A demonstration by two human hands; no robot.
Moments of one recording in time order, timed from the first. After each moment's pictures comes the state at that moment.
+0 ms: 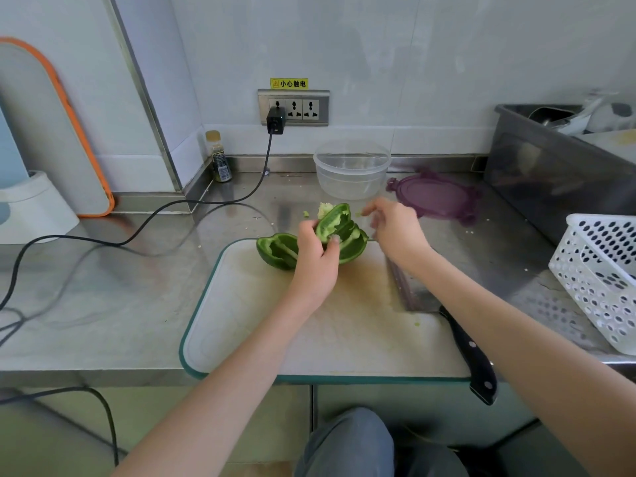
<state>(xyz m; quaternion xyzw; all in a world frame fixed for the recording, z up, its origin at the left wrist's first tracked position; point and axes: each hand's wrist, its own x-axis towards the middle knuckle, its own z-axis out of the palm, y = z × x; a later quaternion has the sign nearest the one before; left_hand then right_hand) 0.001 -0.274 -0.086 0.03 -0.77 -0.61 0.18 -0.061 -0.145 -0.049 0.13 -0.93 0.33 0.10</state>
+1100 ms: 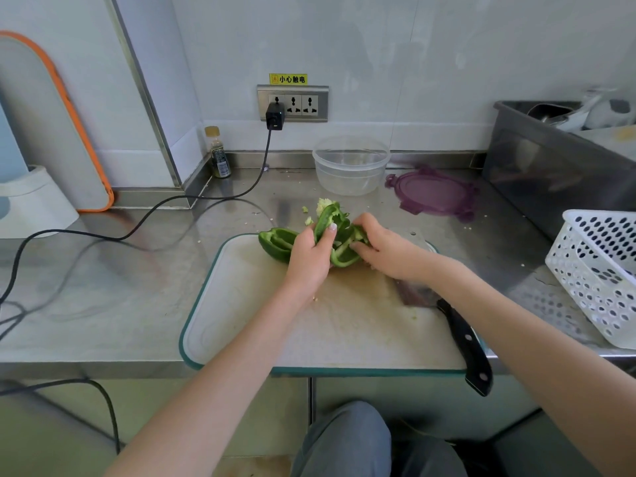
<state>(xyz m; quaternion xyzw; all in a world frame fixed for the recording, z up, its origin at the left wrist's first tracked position) 0.000 -0.278 -0.084 0.06 -0.72 -0.69 0.12 -0.034 -0.136 -0.054 0.29 -0.91 0.29 -0.06</state>
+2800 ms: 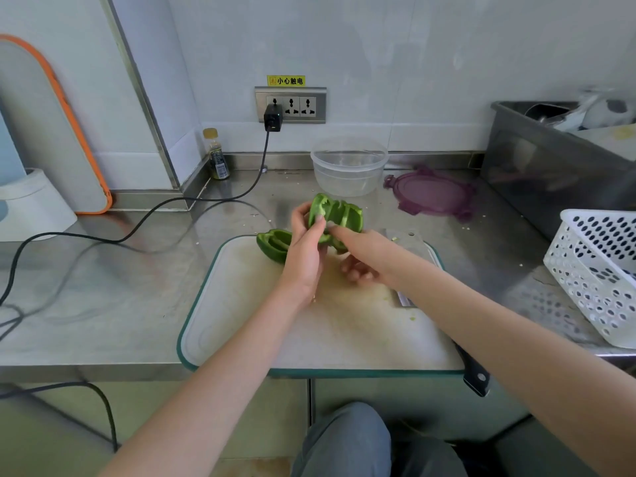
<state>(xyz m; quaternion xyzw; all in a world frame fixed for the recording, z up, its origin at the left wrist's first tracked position) 0.002 -0.275 -0.073 0.00 -0.52 -0.84 0.12 -0.022 -0.176 -0.045 -0.04 -0.82 0.54 -0.20</state>
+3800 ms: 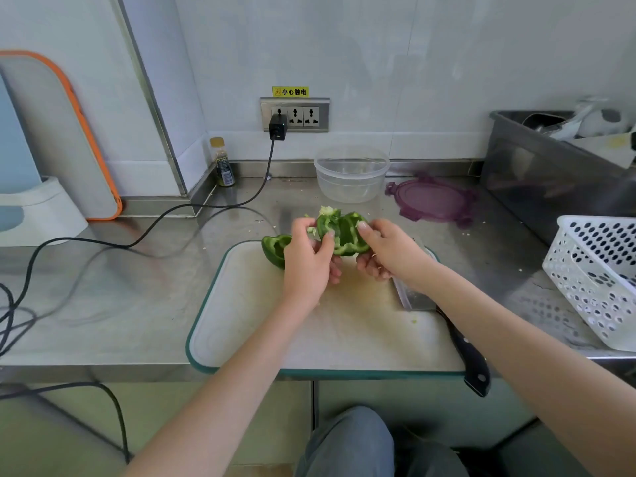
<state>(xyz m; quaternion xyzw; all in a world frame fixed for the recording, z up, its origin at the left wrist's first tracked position) 0.018 -0.279 -0.072 0.05 -0.77 -0.60 0.23 -0.022 -0.147 -0.041 0.10 -0.84 0.53 -0.11</state>
